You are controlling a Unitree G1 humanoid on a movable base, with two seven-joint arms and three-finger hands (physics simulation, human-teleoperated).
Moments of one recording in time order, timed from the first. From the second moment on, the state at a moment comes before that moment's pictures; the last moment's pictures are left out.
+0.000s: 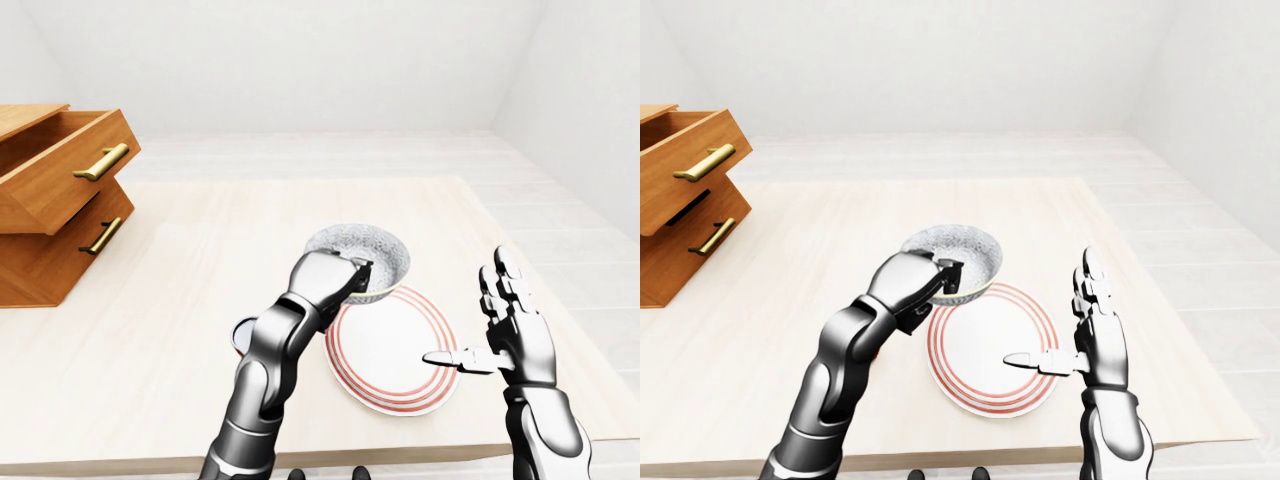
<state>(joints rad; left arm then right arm) -0.27 -0.07 -0.26 -0.25 1.29 -0.09 -0.60 0.29 0.04 -0.28 -0.54 -0.02 0.09 0.21</state>
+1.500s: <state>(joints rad) -0.18 -0.15 -0.41 -0.07 1.35 -0.09 -0.44 0.33 0.06 -0.30 -0.51 -0.01 0.09 0.24</state>
